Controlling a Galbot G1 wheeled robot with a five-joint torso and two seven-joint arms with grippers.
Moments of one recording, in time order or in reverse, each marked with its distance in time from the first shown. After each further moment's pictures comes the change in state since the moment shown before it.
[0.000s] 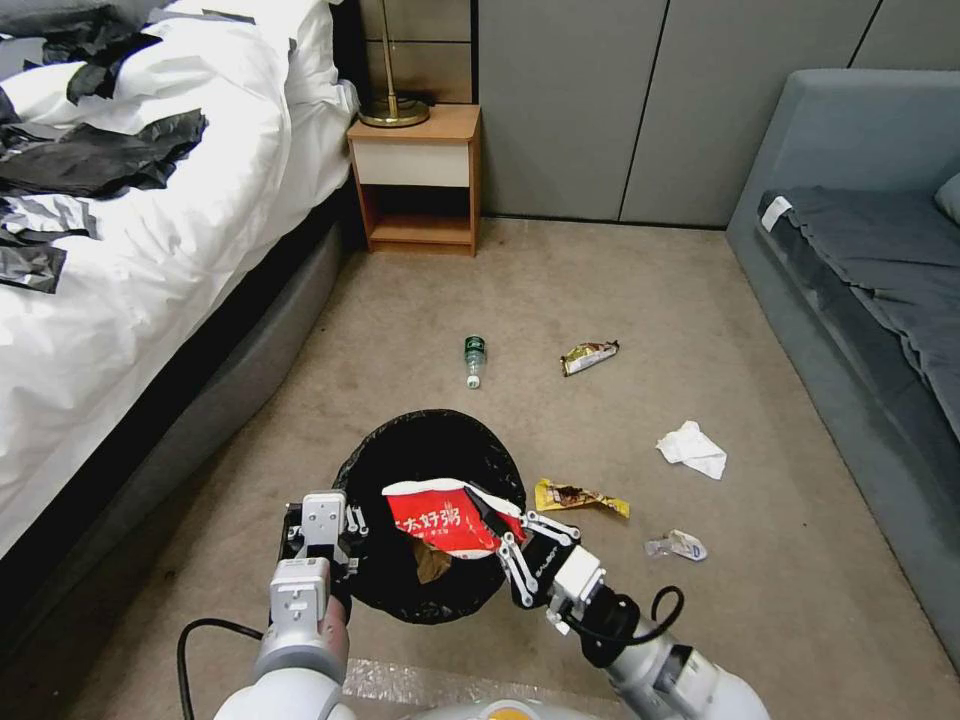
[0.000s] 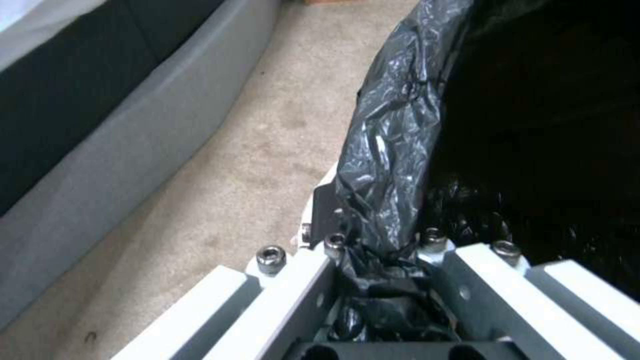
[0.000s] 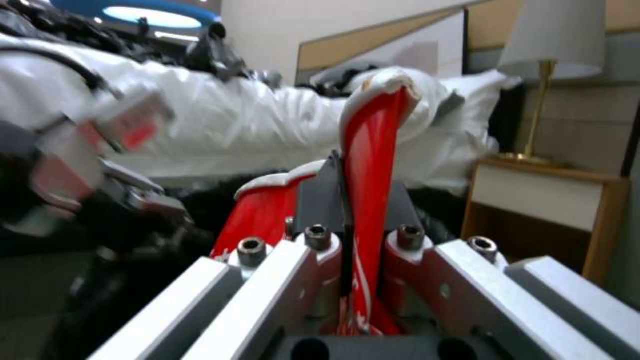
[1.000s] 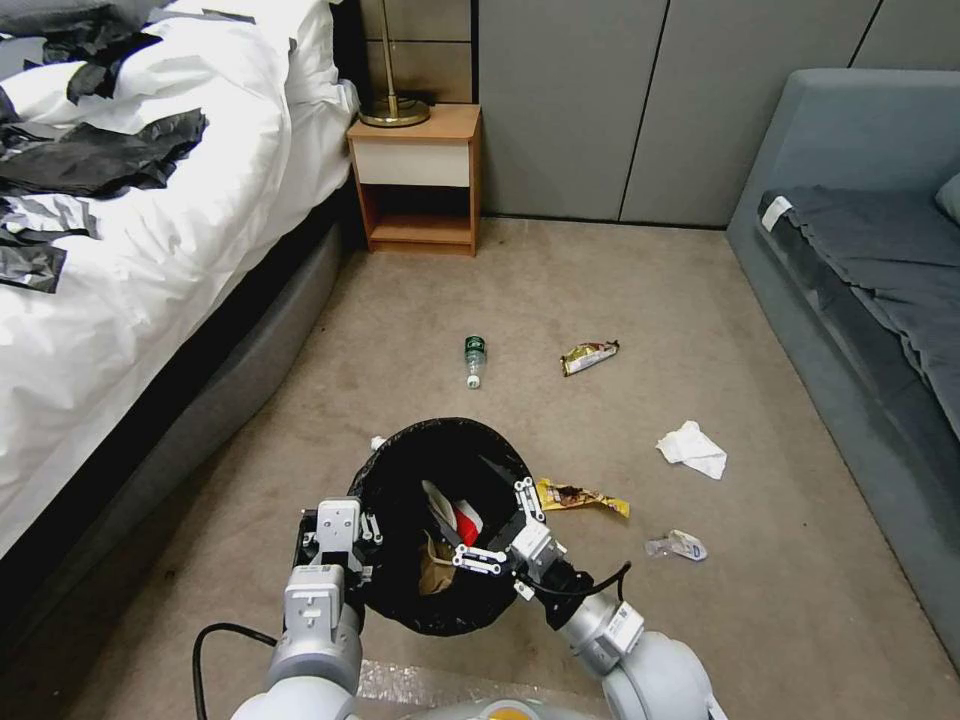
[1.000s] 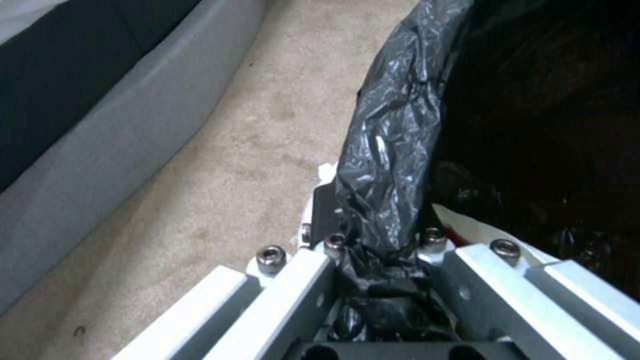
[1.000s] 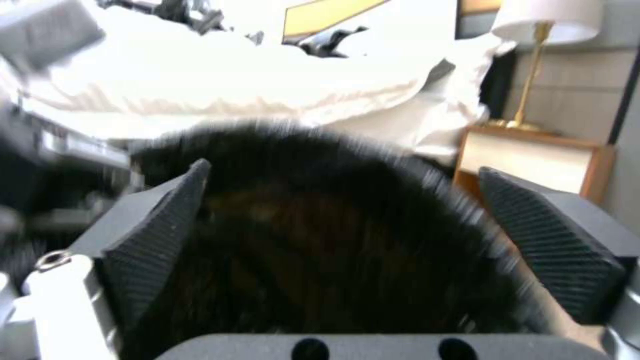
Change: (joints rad) left arm 0.012 0.006 0.019 0.003 0.005 0.004 -0.002; right arm 0.059 0.001 -0.057 -0.052 -0.087 -0.044 0.110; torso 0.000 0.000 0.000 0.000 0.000
